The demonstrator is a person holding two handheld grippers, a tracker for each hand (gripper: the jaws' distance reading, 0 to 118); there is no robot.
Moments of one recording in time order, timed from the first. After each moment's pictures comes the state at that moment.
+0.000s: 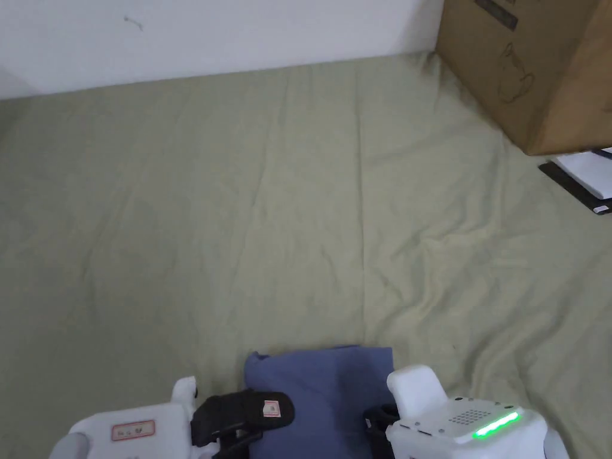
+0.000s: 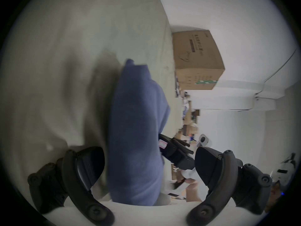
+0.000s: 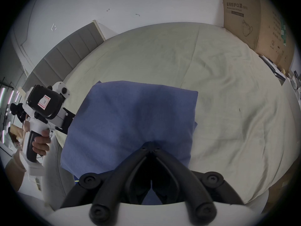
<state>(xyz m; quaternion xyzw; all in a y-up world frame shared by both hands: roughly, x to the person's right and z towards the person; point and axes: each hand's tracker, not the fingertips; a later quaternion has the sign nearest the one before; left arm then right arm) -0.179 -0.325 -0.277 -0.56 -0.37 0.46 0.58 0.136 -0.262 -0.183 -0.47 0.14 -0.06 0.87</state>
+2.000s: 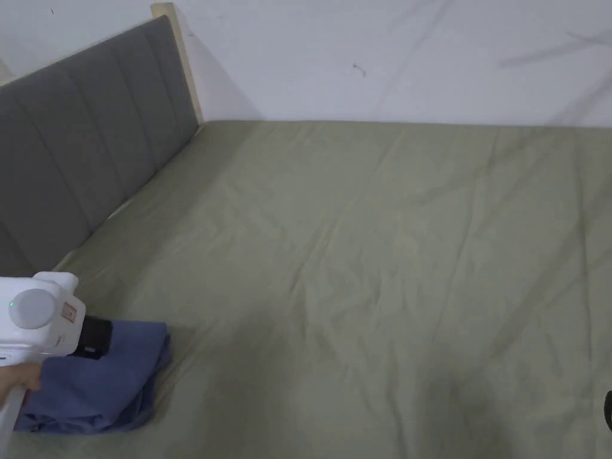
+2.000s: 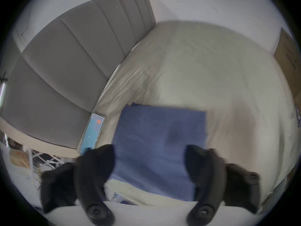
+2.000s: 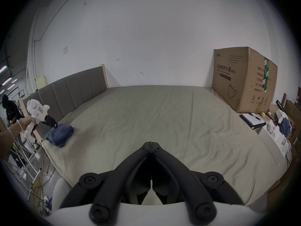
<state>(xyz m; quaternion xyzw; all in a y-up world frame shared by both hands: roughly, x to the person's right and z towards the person) -0.523 -0.155 -0.314 -0.51 0.17 0.01 0.84 0.048 -0.117 -0.167 -0.23 0.08 -0.01 0.97</state>
